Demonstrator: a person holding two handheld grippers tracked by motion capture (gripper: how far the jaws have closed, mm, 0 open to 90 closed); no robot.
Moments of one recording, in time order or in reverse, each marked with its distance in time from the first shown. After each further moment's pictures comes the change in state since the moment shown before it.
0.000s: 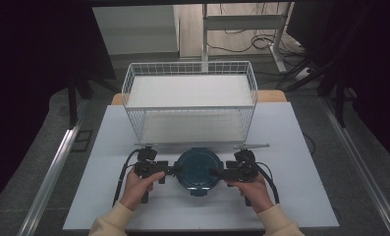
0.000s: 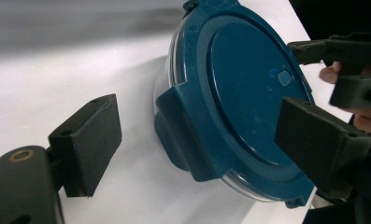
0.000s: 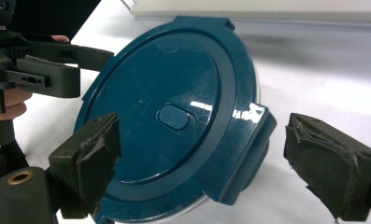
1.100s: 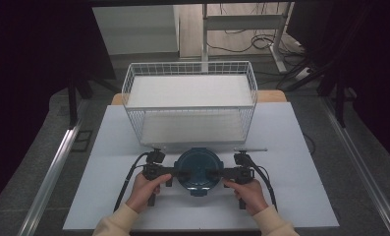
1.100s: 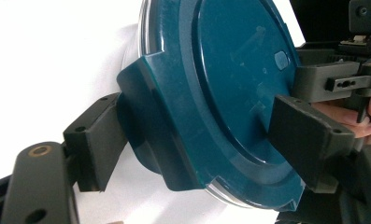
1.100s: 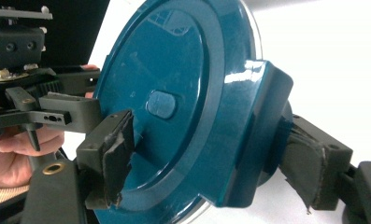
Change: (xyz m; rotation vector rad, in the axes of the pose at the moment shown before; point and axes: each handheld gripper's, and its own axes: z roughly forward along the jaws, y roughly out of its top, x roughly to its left) left arm -0.001 -0.003 0.022 0.089 -0.073 -0.079; right arm -0.018 -0.012 0.021 0.063 0.132 0.281
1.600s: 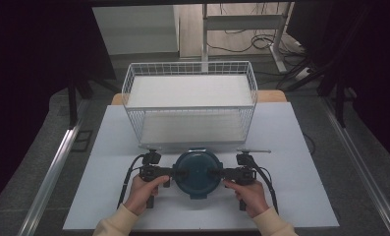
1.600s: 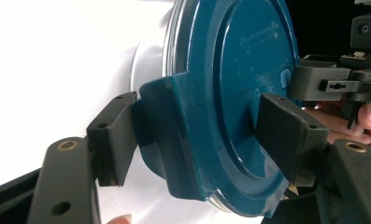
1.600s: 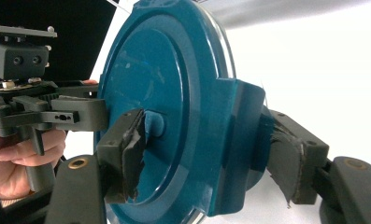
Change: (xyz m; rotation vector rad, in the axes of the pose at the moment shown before) left arm -0.005 -0.007 -0.011 -0.044 0.000 -0.045; right arm 0.008 -0.004 -0.010 -0.056 -0.009 -0.008
